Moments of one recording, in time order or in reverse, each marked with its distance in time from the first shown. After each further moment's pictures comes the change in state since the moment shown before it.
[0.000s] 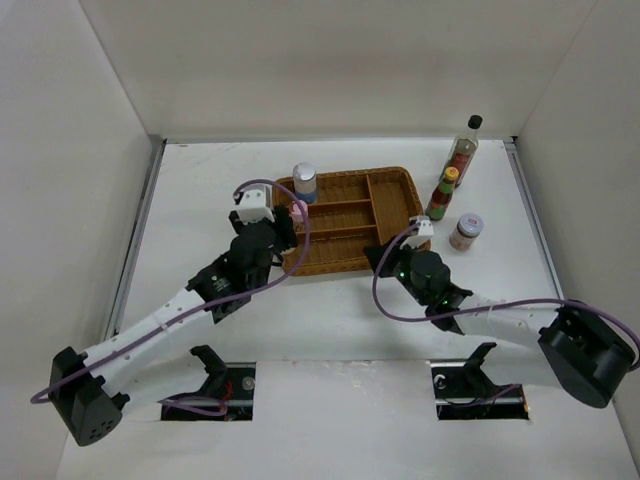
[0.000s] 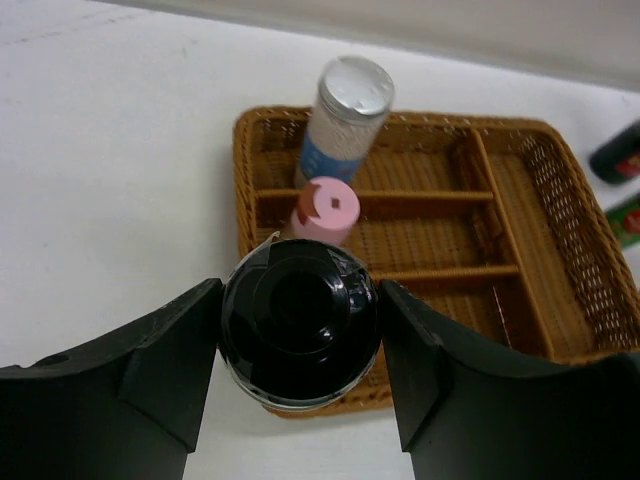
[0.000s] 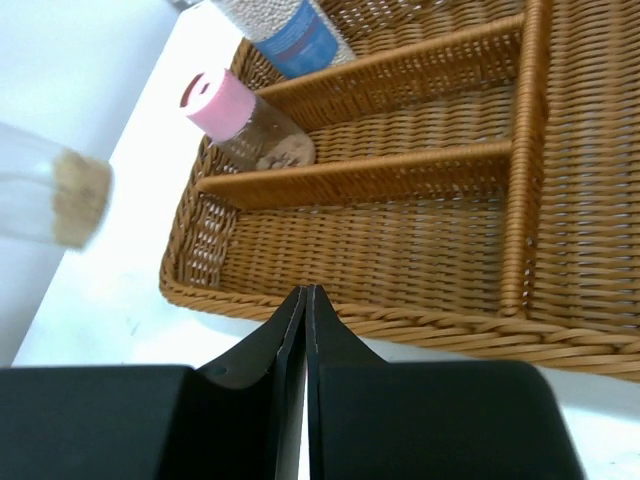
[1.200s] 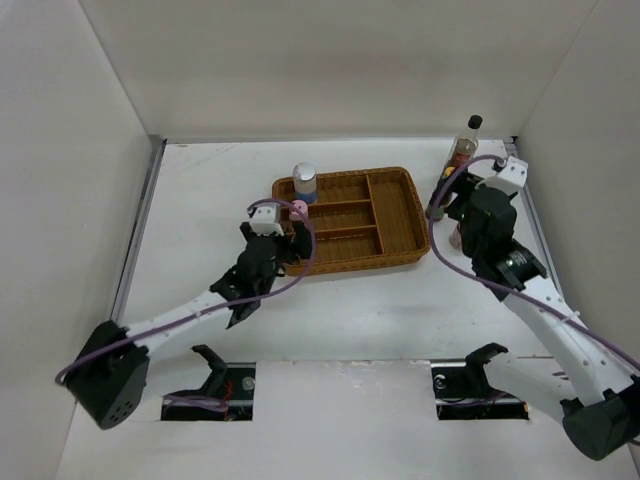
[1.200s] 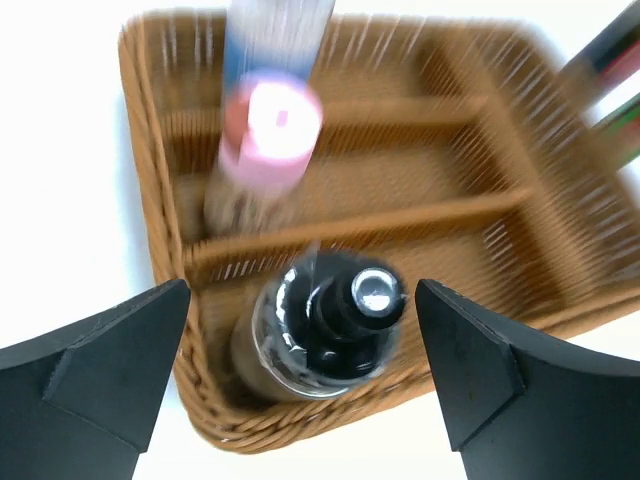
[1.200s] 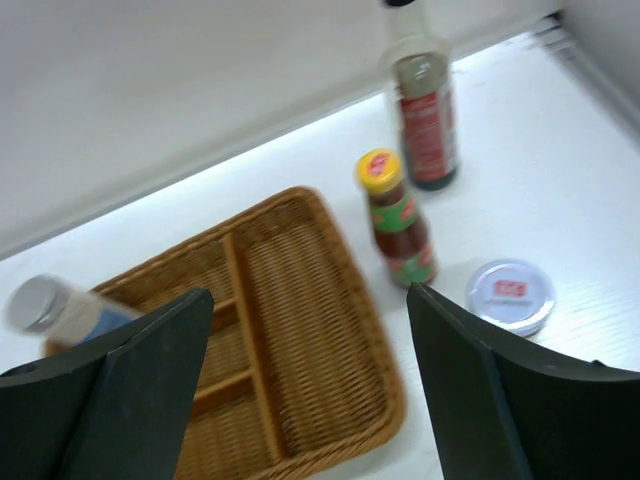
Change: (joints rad) left arm 0.063 0.201 -0.285 0.498 0.261 0.006; right arm -0.300 -0.295 0.524 -0.824 0.363 -0.193
